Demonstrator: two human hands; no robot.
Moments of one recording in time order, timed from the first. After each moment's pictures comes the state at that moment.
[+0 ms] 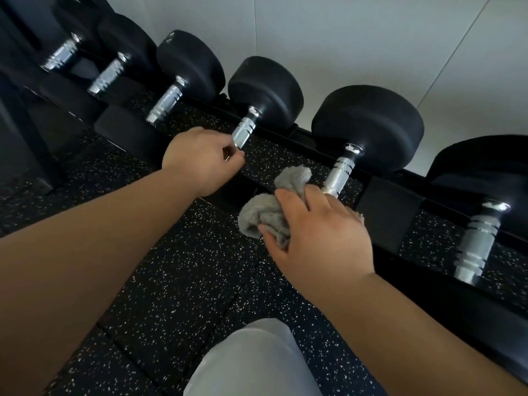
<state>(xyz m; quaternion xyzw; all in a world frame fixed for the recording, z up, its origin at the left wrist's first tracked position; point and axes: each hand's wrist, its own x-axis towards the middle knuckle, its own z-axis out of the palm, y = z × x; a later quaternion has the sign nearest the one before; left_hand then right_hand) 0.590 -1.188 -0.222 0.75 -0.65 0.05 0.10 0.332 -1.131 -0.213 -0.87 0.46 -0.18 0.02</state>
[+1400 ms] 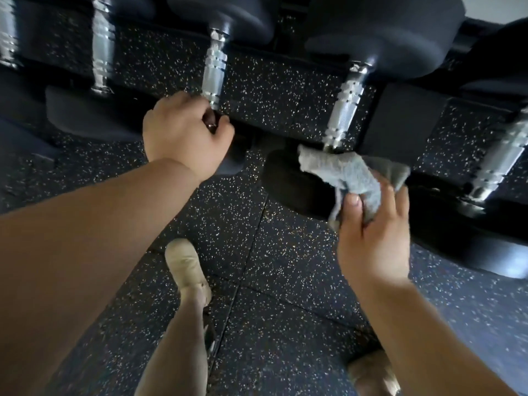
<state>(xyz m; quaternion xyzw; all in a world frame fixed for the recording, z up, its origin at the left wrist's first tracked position) 0.589 -1.197 -0.211 0.77 -0.64 -0.01 0.05 0.306 -1.097 -0.217 -0.55 0.73 -0.24 0.33</state>
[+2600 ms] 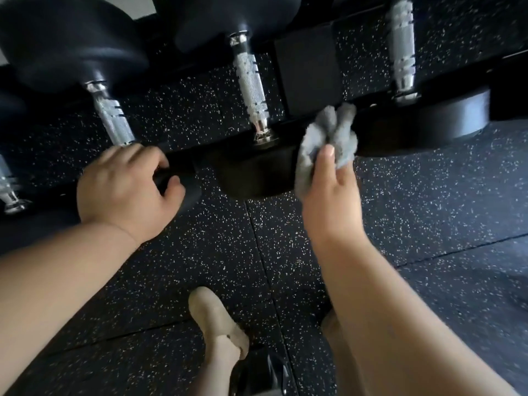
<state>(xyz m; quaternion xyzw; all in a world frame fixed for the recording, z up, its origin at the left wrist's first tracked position) 0.610 -1.208 -0.203 0.50 -0.86 -0.05 -0.04 0.366 -1.087 -0.195 -0.12 0.81 -0.38 0.43</state>
